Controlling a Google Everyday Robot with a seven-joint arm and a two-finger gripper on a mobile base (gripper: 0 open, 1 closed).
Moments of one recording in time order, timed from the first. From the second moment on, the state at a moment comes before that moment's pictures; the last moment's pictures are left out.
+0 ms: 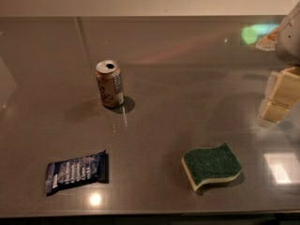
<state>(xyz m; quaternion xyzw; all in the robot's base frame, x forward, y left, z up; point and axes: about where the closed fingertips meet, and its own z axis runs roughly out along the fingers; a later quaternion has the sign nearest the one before) 0.438 -0.217 0.976 -0.60 0.78 -0.03 0.16</state>
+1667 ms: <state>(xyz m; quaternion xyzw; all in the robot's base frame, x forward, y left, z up) 0.500 -0.082 0.984 -0.61 0.72 0.09 0.31</state>
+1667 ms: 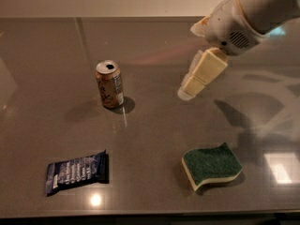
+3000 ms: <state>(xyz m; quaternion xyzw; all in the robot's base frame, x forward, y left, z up) 0.554 0.036 0.930 -0.57 0.72 0.20 0.35</state>
